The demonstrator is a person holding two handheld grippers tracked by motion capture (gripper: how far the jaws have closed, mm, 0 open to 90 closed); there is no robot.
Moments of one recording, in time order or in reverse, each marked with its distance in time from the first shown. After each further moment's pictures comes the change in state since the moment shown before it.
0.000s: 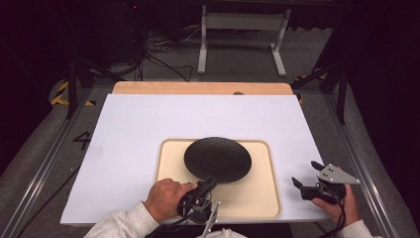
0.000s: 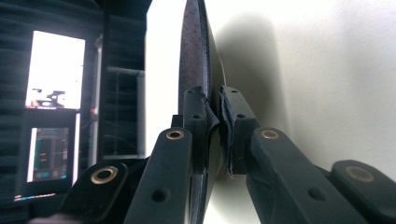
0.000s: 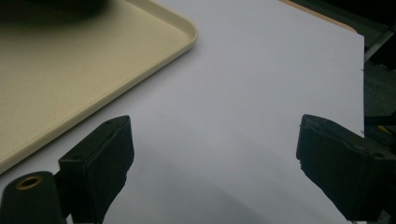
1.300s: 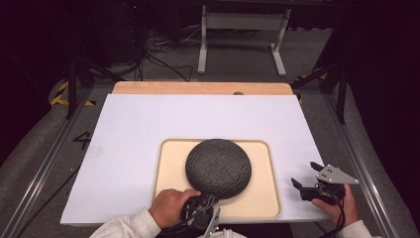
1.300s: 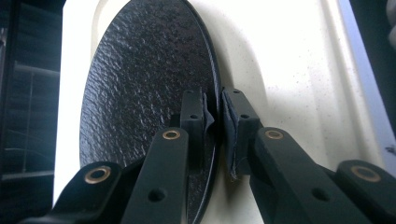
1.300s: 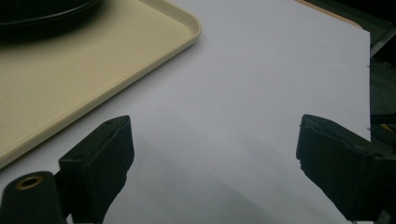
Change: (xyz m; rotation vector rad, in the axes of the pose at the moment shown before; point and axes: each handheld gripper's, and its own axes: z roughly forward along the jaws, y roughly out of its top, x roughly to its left) left arm -0.023 -0.003 0.016 -0.041 -0.283 -0.118; right arm 0.001 -0.001 0.001 0.010 0.003 0.000
